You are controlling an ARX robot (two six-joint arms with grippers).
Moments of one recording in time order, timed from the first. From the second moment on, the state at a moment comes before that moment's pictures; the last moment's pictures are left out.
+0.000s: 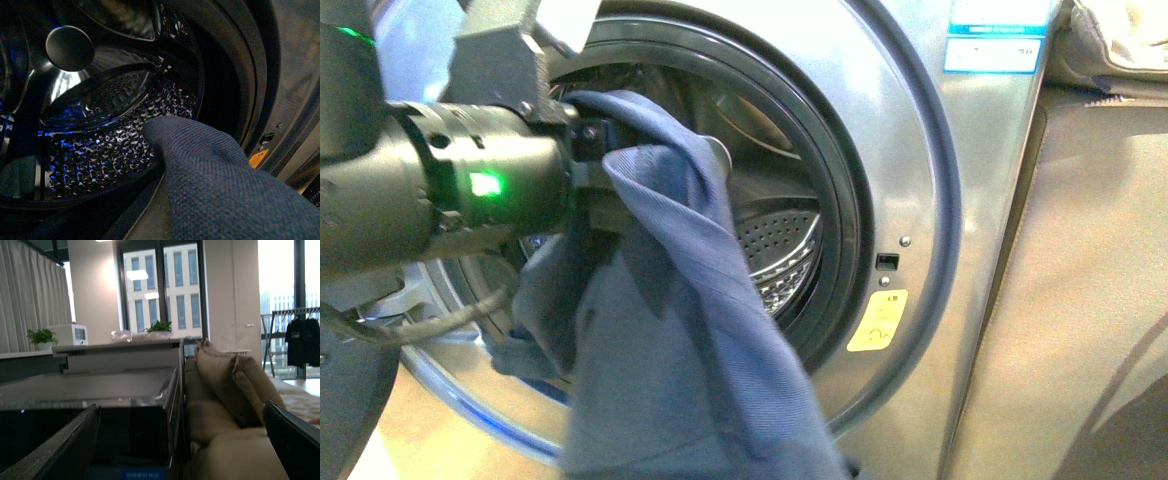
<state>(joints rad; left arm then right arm) -0.35 1.54 0.76 0.79 0.06 0.01 0.12 0.93 1.17 0.22 0.03 0.04</state>
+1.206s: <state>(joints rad) -0.33 2.01 1.13 0.87 -0.15 0.04 0.00 0.33 0.13 0.20 0.00 0.00</state>
